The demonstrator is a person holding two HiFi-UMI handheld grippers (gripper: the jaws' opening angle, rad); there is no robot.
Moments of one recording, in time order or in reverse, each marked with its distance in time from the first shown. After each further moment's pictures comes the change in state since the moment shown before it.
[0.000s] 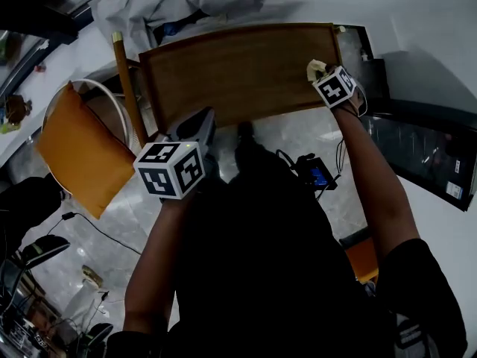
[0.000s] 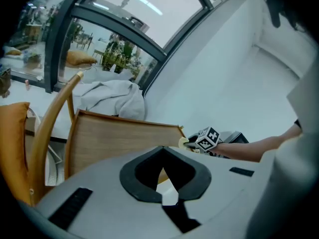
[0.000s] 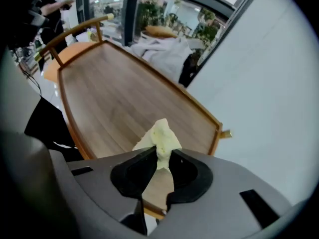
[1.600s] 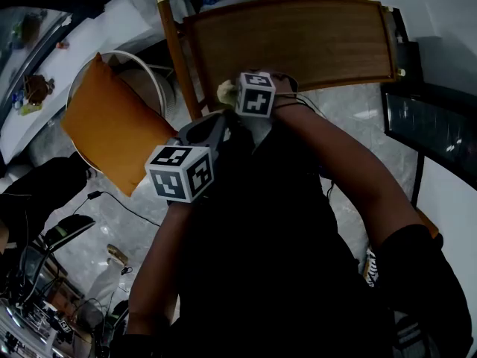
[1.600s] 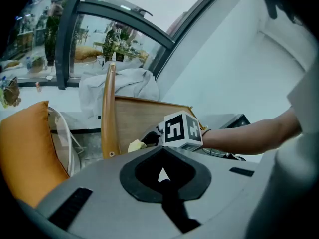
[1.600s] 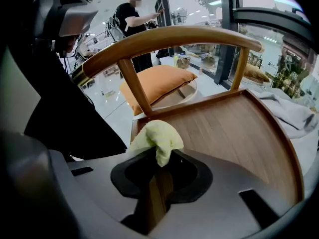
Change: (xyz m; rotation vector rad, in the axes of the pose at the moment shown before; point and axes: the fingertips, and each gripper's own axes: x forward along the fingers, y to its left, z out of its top) left arm -0.094 0.092 -0.063 0.041 0.184 0.067; right arm -0.029 0.404 0.231 -0.532 -0.349 0.641
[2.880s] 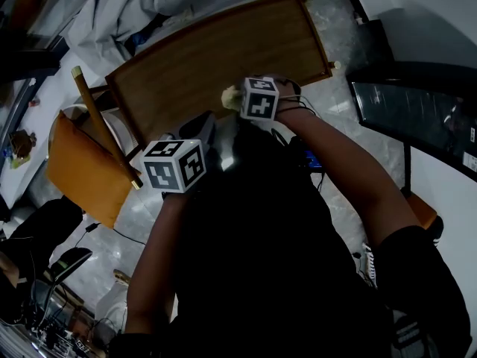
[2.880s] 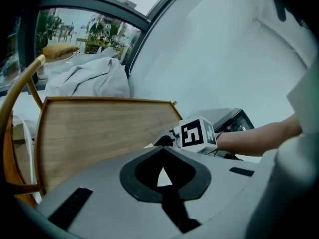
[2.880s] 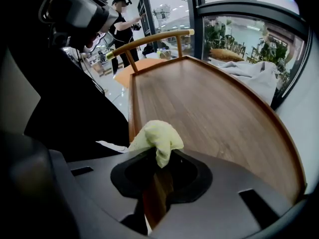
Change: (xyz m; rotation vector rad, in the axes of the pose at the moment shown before) left arm 0.157 -0.149 0.047 0.067 0.062 -0.065; right arm -0.127 -0.049 -0.219 0.138 0.044 -0.056
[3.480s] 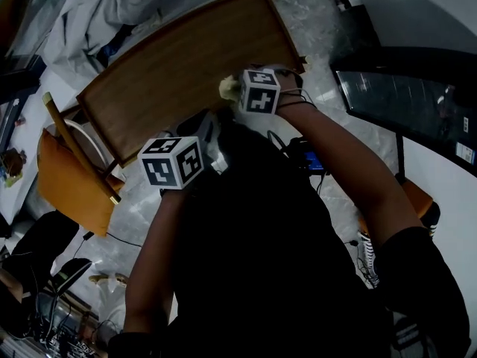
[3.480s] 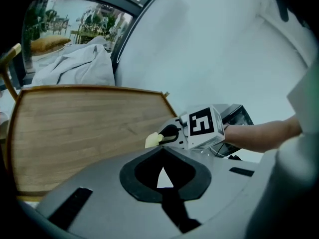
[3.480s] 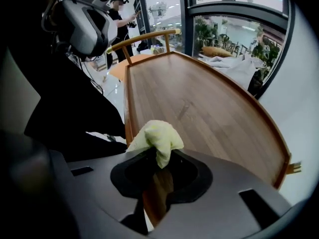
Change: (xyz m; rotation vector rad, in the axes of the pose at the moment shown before) left arm 0.072 -0.049 -0.005 0.002 0.061 -0.046; right arm -0.044 -0.035 -0.079 0.021 0.030 -0.075
